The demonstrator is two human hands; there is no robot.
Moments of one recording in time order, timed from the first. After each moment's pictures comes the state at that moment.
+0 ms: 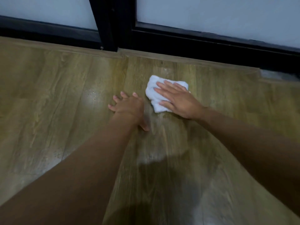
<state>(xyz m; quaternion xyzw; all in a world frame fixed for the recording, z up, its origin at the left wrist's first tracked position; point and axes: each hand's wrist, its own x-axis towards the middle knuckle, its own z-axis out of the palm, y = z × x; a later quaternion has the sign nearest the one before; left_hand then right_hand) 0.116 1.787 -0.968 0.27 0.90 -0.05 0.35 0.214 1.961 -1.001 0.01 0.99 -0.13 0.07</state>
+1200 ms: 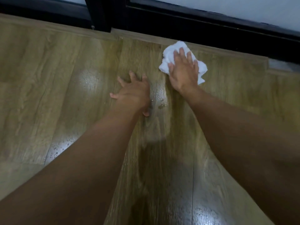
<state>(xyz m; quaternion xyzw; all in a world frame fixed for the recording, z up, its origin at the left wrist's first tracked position) 0.122 1.821 -0.959 0.29 0.89 -0.03 0.36 0.170 1.985 -1.018 0.32 0.94 -0.11 0.00</state>
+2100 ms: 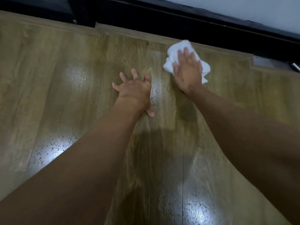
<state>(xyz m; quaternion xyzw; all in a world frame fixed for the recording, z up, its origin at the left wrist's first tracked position) 0.138 1.845 -0.968 0.36 0.87 -0.06 0.32 0.206 2.021 -1.020 0.34 0.94 -0.10 0.02</state>
